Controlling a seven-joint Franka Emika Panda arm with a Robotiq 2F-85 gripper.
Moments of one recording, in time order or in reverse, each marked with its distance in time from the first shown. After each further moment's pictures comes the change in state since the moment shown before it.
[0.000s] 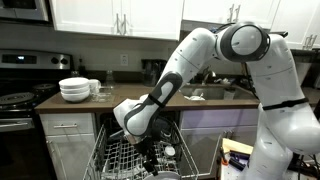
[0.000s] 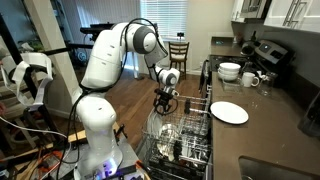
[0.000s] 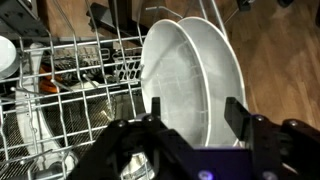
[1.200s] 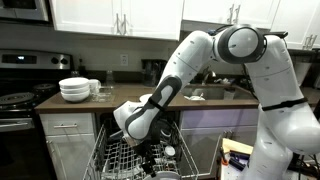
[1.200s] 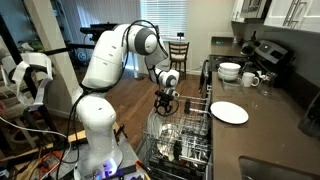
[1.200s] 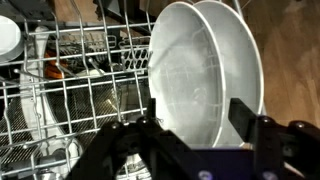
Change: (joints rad) arm 0.001 0.026 -0.001 0.000 -0.035 0.069 -0.009
